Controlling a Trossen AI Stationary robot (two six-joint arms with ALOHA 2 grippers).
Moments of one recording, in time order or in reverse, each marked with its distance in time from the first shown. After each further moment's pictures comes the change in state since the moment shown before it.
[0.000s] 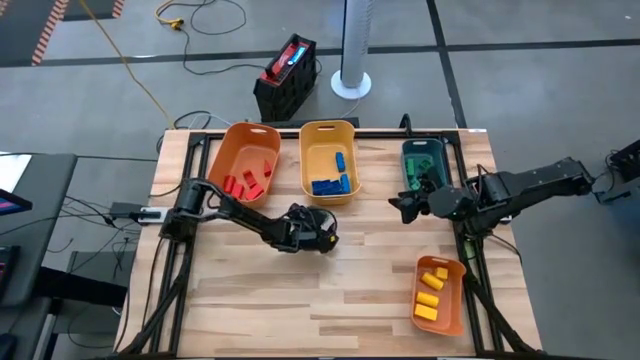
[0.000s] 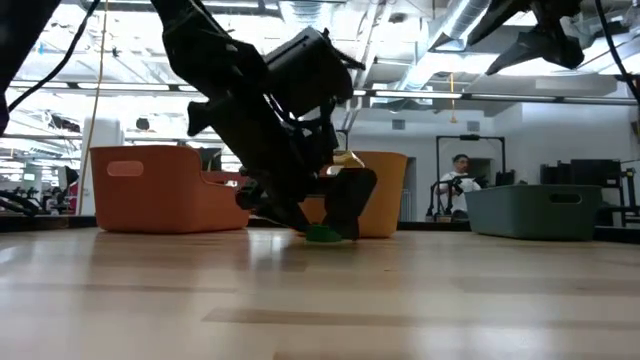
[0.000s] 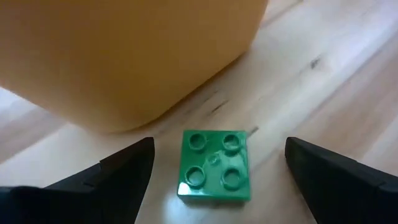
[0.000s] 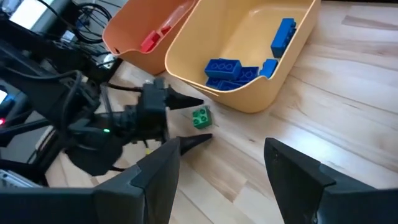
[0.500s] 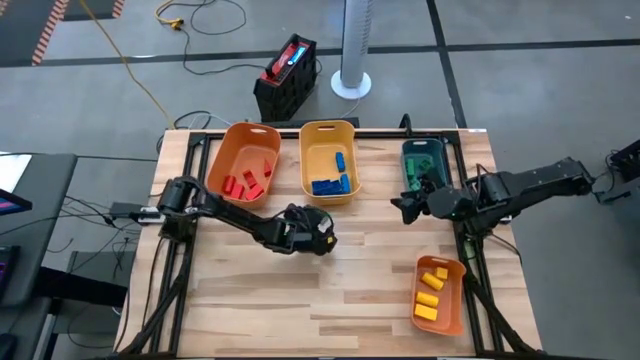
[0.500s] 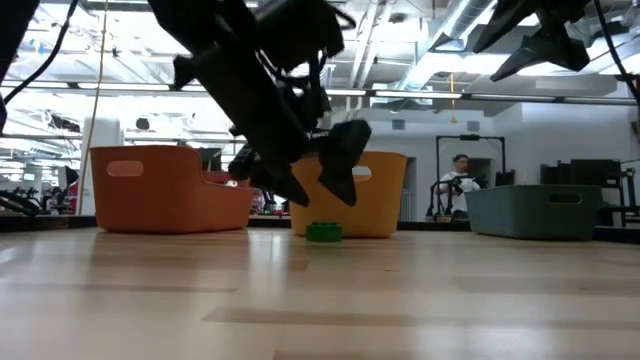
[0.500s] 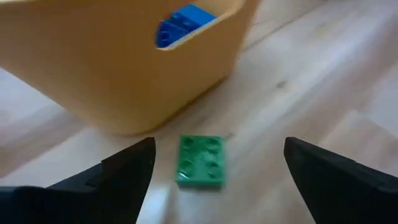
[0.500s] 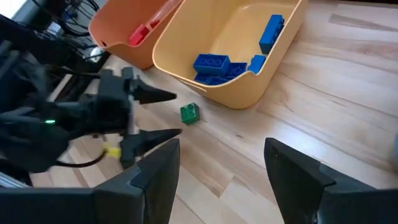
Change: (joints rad) left arm -0.039 -0.123 0.008 -0.112 0.004 -0.052; right arm -0.002 0.000 0.000 -0.051 -0.003 0.001
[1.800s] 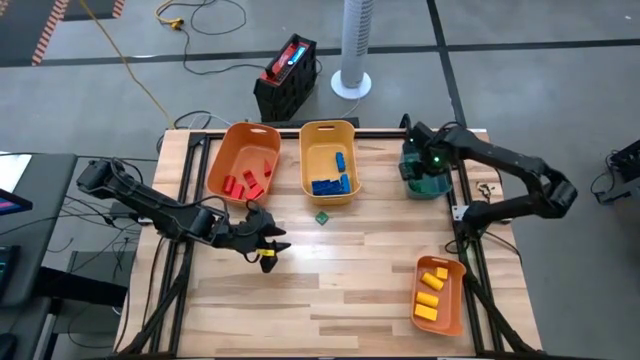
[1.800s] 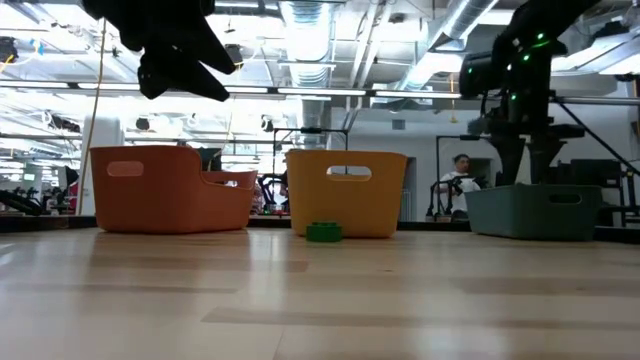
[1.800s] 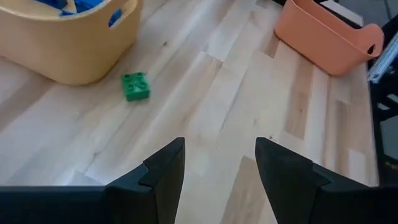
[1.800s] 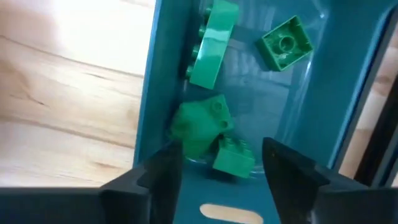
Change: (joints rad) left arm -0.187 -0.737 -0.353 -0.146 0.331 0.097; right arm -1.007 0.355 -0.024 -0.243 -0.444 -0.554
